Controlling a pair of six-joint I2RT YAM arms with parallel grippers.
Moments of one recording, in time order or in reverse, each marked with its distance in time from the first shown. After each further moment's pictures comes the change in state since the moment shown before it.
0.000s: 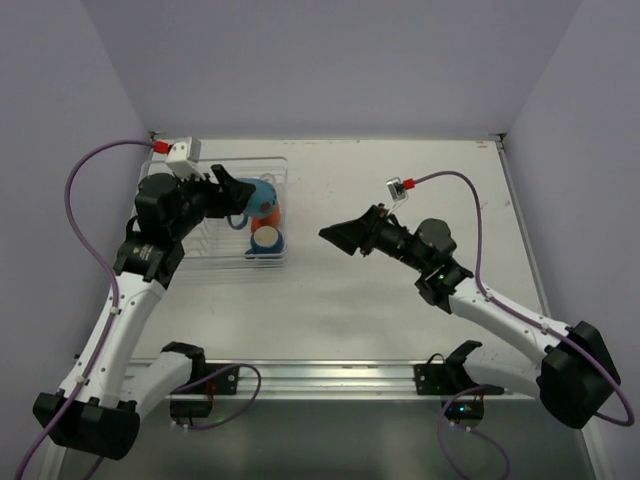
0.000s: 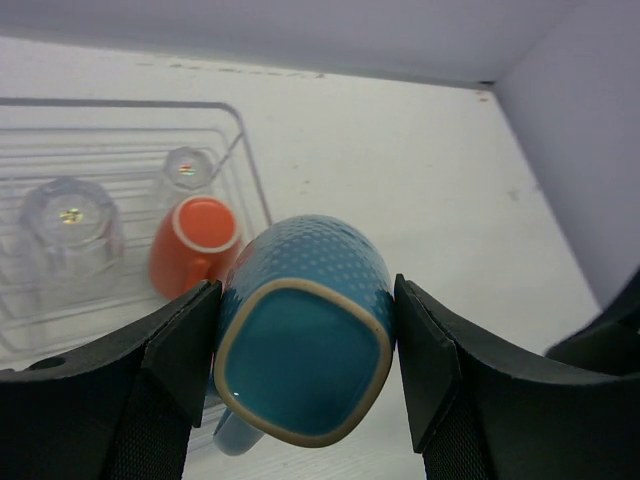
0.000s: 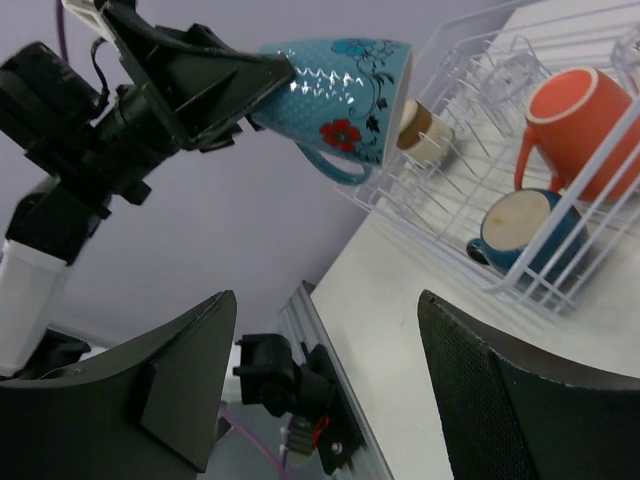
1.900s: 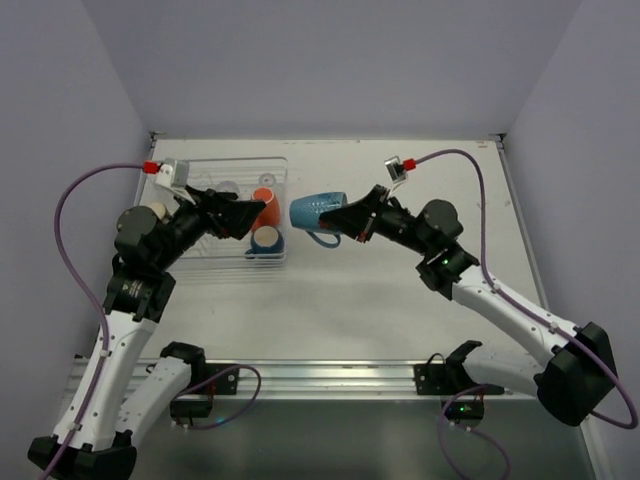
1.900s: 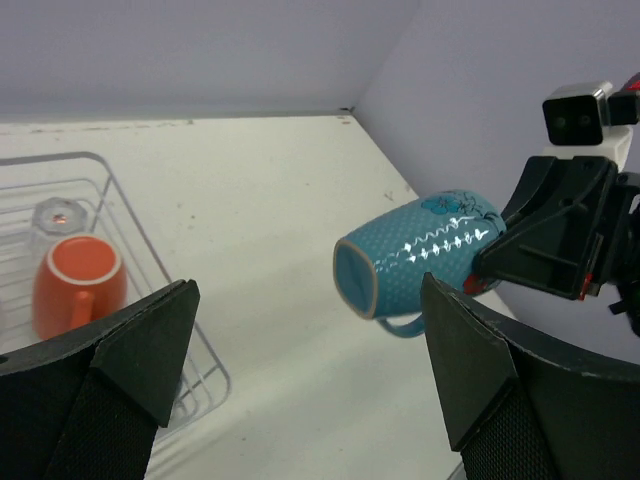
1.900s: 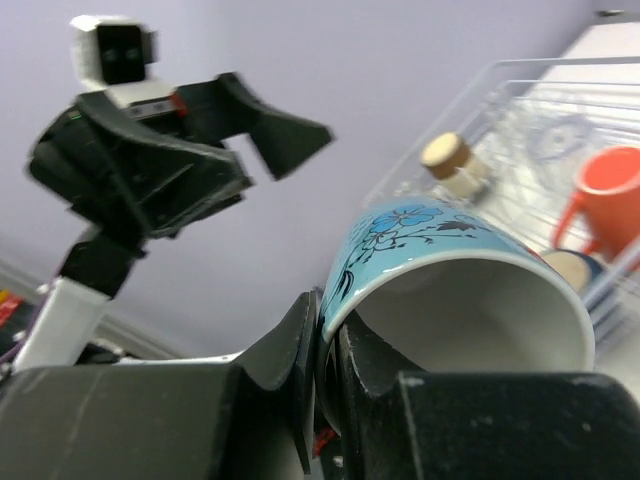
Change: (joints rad) left arm -0.014 -0.221 -0.145 0.205 0.293 -0.151; right arm 0.009 0.053 0.188 -0.020 -0.089 -0.050
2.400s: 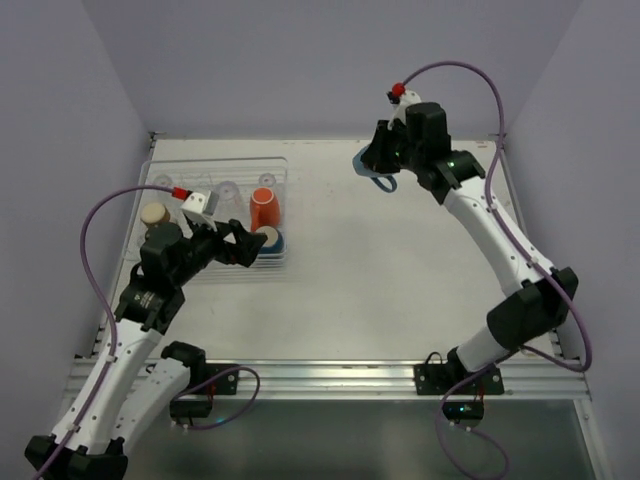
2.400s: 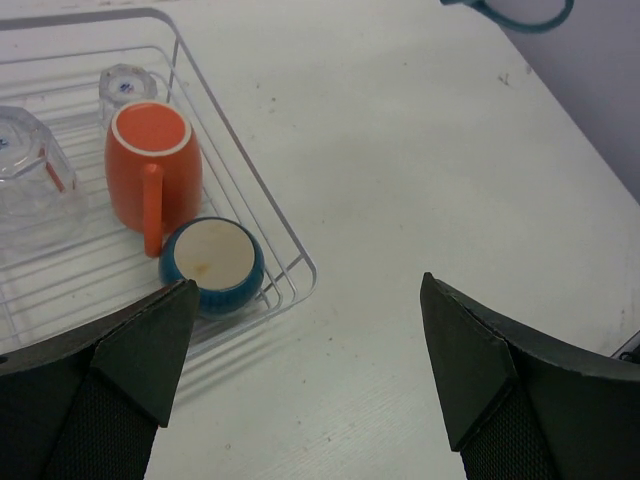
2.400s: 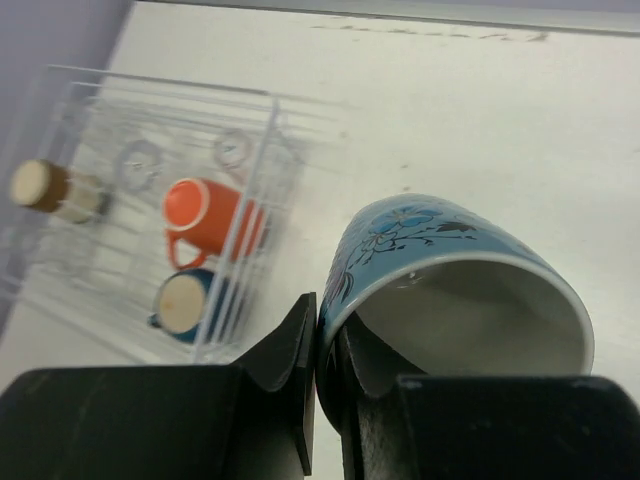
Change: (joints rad) left arm -0.071 -0.082 -0.159 -0.179 -0.173 0.248; right arm -0.237 0.408 0.796 -1.043 0.346 -0.522
